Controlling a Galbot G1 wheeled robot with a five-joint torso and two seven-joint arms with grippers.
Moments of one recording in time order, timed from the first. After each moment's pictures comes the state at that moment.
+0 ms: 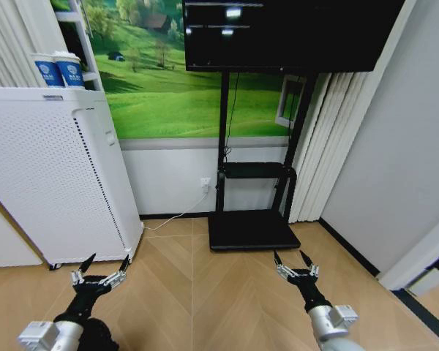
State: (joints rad) left arm 1.88 -1.21 -0.92 -2.39 -0.45 0.08 0.00; right arm -1.68 1.25 0.64 2.18 0.38 0.05 0.05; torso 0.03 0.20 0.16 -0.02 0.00
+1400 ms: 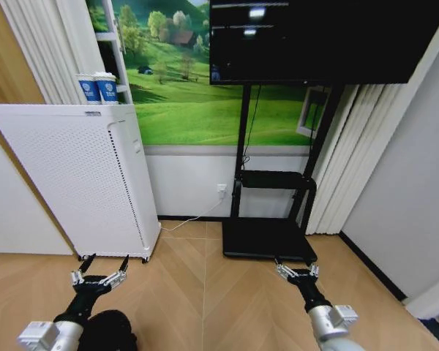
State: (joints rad) left arm 1.88 -1.21 -0.92 -2.39 -0.45 0.08 0.00; right arm -1.68 1.25 0.64 2.18 0.38 0.05 0.05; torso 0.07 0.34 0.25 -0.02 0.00
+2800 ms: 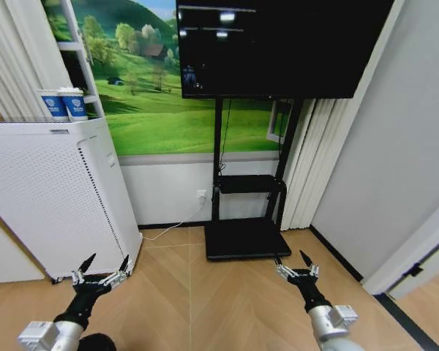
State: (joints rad) left arm 1.88 -1.21 -0.92 -2.39 -0.45 0.08 0.00; right arm -1.68 1.25 0.64 2.18 0.38 0.05 0.05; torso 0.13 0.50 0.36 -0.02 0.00
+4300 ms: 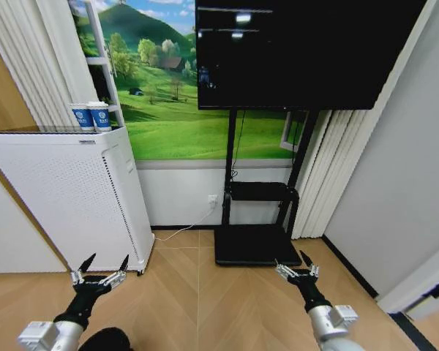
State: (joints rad) left arm 1.88 -1.21 -0.92 -2.39 -0.45 0.08 0.00; right arm -1.68 1.25 0.64 2.18 0.38 0.05 0.05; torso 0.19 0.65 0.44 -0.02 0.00
